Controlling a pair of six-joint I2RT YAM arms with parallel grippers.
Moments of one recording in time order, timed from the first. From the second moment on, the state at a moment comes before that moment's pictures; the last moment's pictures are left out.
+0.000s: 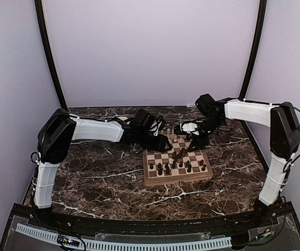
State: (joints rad) left arm -0.82 2.17 1.58 -0.17 0.30 -0.50; right arm 0.48 1.85 1.41 -0.80 -0.38 -1.06
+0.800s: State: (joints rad) left arm -0.82 2.19 1.60 -0.21 0.30 -0.50; right arm 0.56 1.95 1.43 -0.82 -0.26 -1.29
